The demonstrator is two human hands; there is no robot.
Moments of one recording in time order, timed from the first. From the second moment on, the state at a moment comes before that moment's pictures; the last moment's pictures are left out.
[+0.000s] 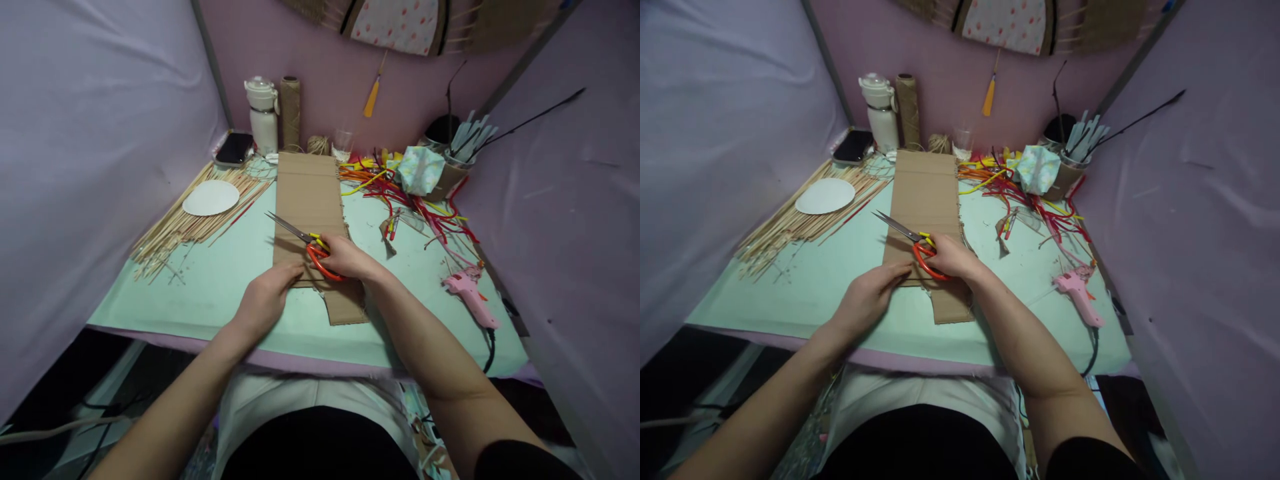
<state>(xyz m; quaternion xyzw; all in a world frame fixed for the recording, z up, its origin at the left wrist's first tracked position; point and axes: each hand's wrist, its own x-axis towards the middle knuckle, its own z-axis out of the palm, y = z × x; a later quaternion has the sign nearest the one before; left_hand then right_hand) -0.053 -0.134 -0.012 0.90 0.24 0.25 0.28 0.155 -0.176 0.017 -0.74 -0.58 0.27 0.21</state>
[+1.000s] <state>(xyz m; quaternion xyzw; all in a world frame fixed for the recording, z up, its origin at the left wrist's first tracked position) -0.058 -0.111 0.010 0.68 0.27 0.22 0.65 0.156 -0.176 0.014 -0.73 -0.60 0.27 0.20</state>
